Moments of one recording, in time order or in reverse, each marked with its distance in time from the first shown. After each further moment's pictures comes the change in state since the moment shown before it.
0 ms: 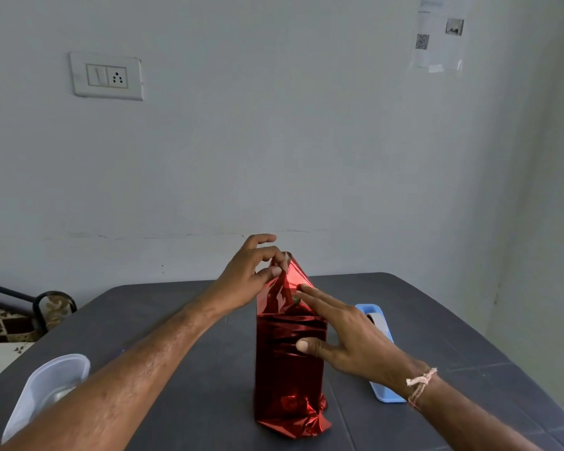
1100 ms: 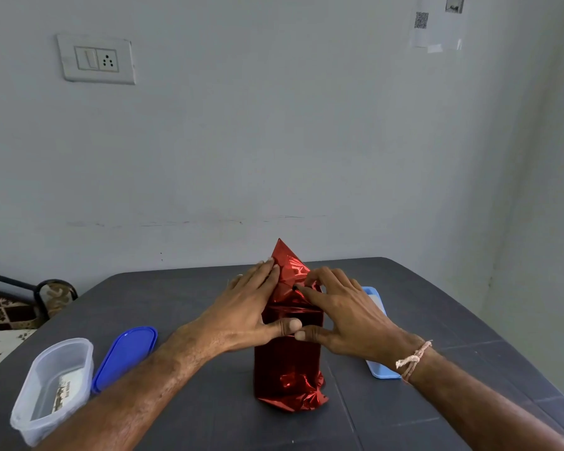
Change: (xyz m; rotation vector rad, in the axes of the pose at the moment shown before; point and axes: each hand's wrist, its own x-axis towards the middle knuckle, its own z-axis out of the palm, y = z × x) left_hand -0.064 0.015 0.022 0.579 -0.399 -0.073; right_hand -0.002 -0.003 -0.002 -0.362 0.009 -0.044
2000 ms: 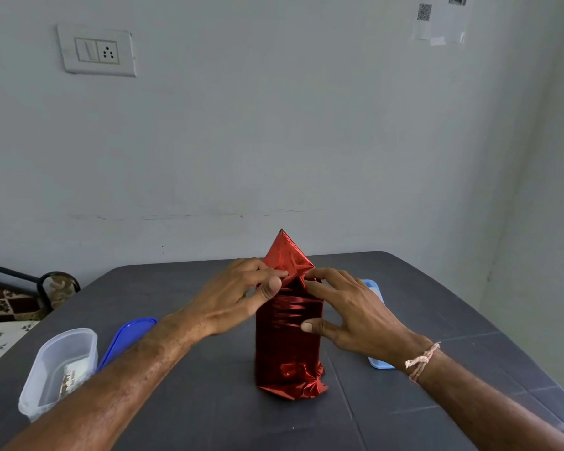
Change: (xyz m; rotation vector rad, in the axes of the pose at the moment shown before) left_hand -0.012 -0.014 -0.013 -0.295 0.164 0.081; right_hand -0.015 0.000 0.003 0.124 0.053 0.020
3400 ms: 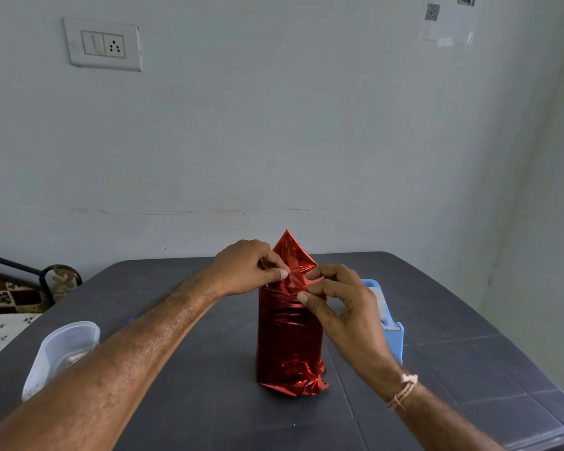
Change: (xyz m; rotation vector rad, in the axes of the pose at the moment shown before) left_hand 0.042 -0.004 -0.017 -0.015 0.022 -0.062; right_hand -0.001 -0.052 0.008 0.531 0.522 0.222
